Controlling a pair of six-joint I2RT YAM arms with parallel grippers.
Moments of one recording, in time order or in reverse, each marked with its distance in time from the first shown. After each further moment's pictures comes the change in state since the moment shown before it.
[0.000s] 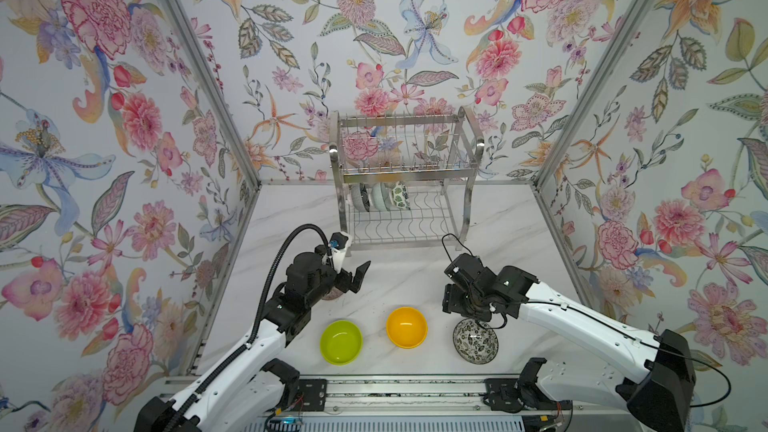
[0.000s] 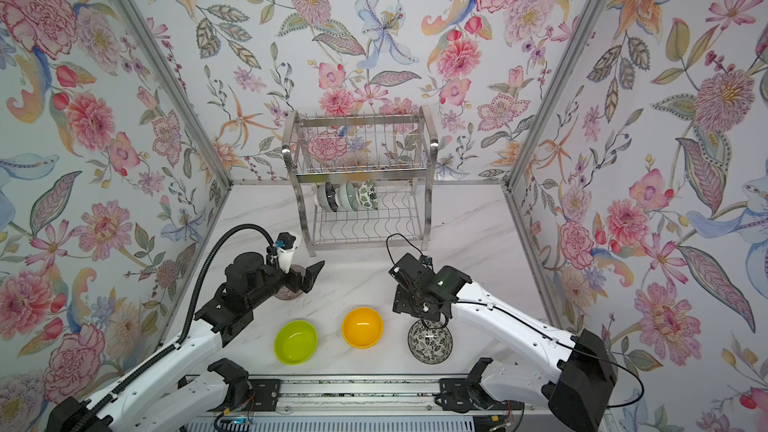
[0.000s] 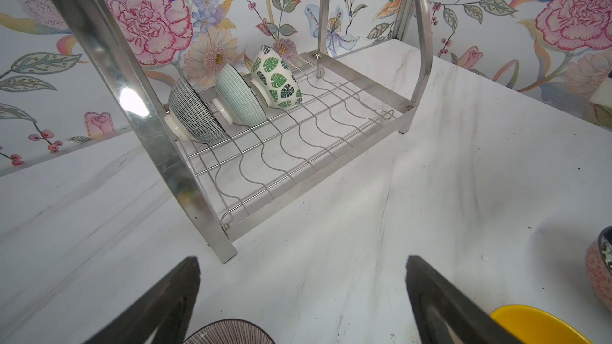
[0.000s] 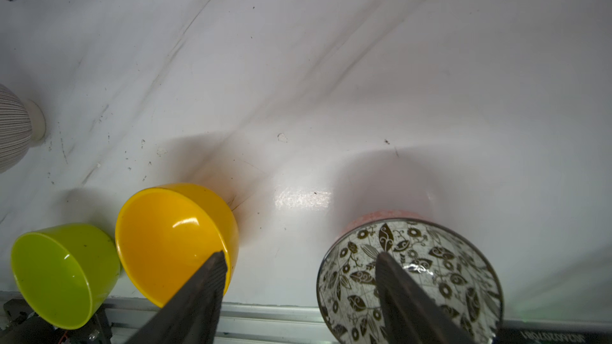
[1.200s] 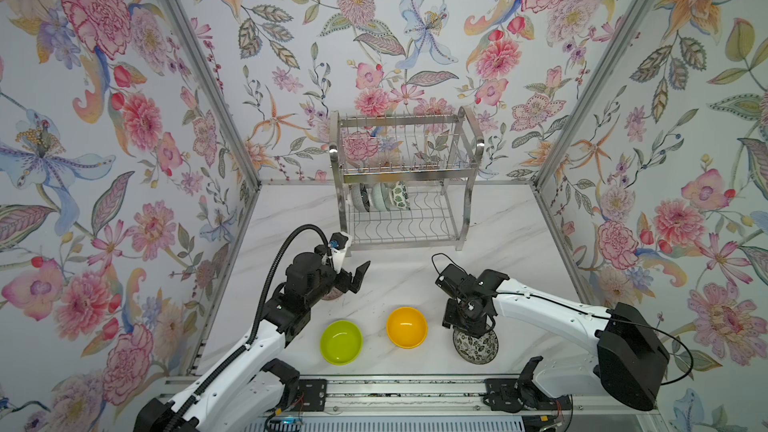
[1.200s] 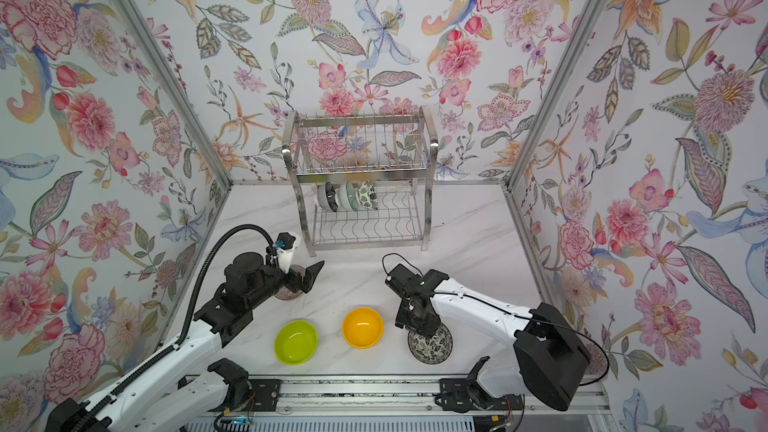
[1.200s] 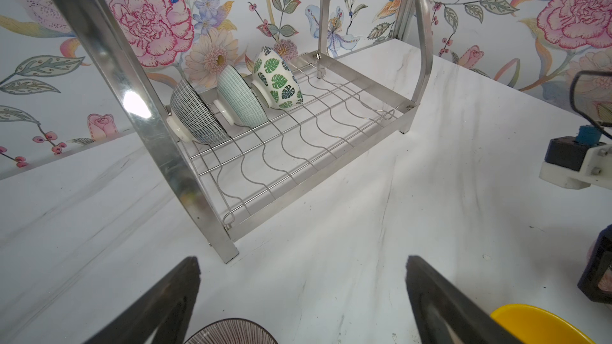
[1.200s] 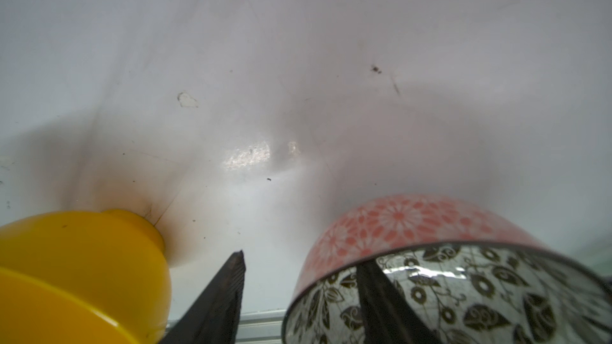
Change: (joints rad) left arm -0.007 -0.006 0.002 -0.008 -0.005 0.009; right arm -0.040 0.186 -0.117 0.061 -0.141 0.094
